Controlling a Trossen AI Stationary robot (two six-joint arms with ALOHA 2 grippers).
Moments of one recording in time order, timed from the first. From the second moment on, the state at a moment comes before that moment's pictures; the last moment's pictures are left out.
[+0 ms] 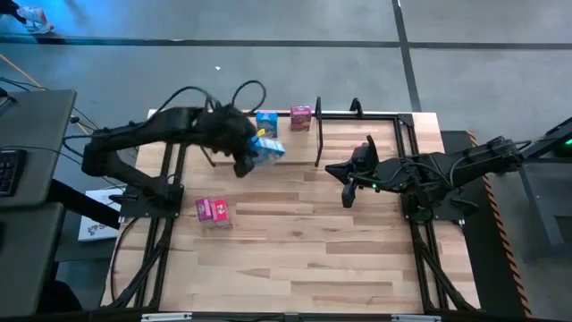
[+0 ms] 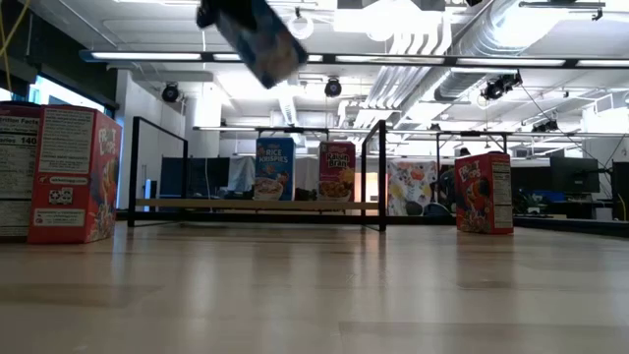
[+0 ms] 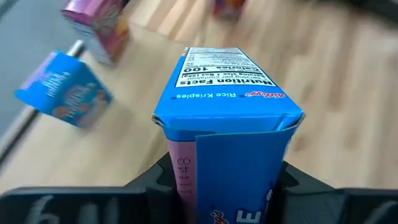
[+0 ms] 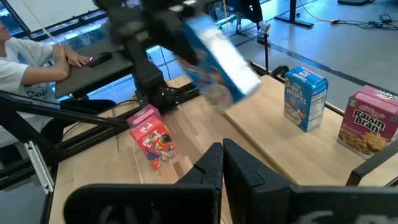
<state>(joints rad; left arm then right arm) 0.17 1.39 1.55 -1.06 -0.10 -0.21 0.28 1.11 1.10 -0.35 0.57 0.47</state>
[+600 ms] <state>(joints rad) 0.38 1.73 1.55 -1.08 -0.23 0.20 0.28 1.11 1.10 -0.36 0.62 0.55</state>
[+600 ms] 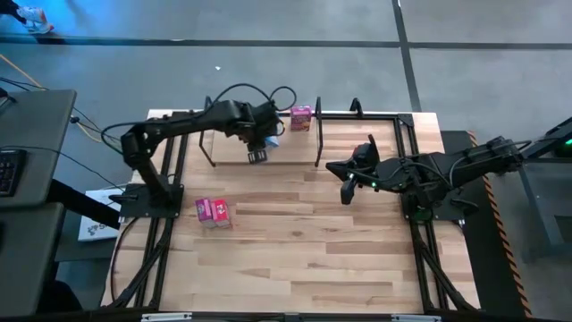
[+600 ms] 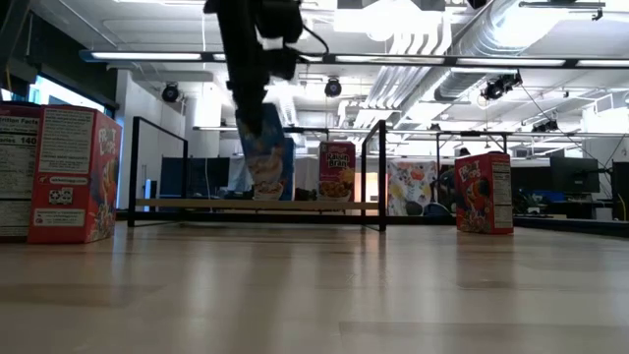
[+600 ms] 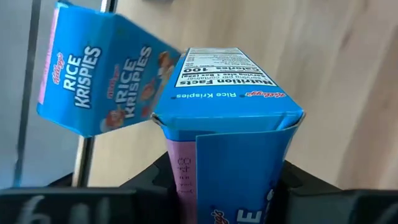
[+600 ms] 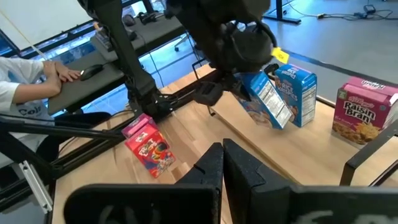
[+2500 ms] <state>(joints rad) 0.41 1.78 1.63 -1.01 -0.23 0.41 0.28 1.11 1.10 -0.35 0.64 0.63</state>
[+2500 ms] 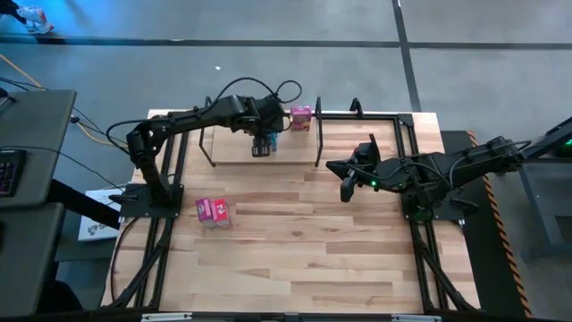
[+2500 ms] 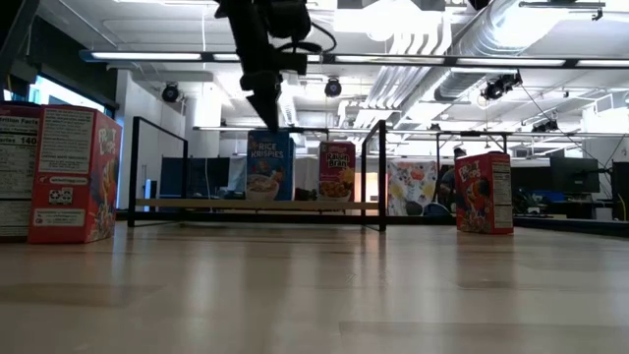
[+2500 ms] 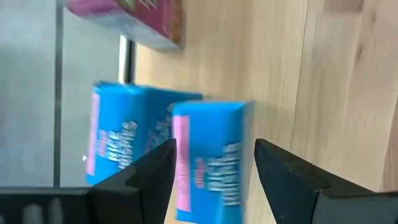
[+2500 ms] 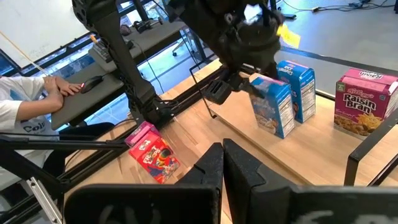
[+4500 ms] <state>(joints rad) -0.45 1.13 1.15 -1.31 -0.02 -0.05 0.06 1.11 1.10 -0.43 0.48 0.53</state>
